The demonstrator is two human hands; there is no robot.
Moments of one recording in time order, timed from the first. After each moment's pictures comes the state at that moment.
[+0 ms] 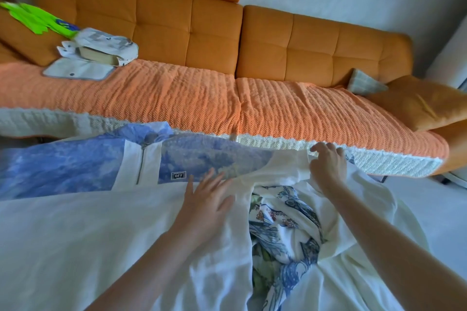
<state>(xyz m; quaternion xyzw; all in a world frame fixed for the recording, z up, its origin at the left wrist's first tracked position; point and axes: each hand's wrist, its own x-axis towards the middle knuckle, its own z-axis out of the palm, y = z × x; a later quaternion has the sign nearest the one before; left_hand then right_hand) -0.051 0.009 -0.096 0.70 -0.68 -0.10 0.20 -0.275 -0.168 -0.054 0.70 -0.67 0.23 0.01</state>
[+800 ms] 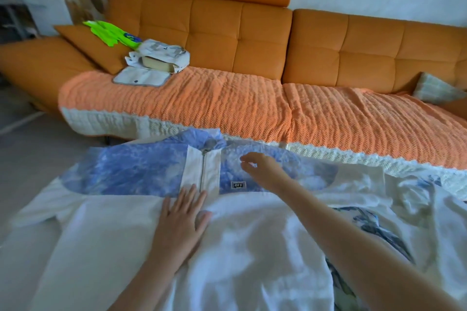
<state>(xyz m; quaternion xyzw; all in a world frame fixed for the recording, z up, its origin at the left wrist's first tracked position) 0.087 0.071 -0.158 0.82 -0.57 -0.05 0.10 -0.049 -0.095 -0.059 0.86 -0.41 0.12 -0.29</state>
